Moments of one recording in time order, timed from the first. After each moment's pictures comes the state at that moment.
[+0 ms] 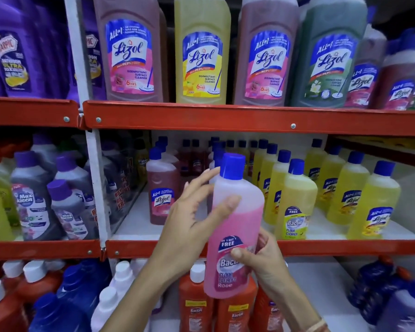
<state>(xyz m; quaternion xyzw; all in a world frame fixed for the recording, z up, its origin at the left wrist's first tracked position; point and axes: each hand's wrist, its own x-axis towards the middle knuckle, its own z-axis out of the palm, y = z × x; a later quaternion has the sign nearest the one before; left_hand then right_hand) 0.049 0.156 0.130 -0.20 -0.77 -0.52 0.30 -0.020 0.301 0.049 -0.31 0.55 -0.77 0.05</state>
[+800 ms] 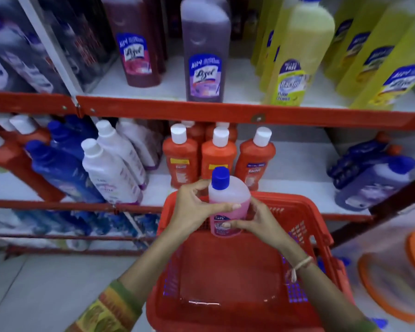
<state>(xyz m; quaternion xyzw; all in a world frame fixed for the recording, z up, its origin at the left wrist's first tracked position) 0.077 0.244 -0.097 0.05 -0.75 -0.65 0.13 0.023 0.417 -0.148 -0.18 0.76 -0.60 0.19</state>
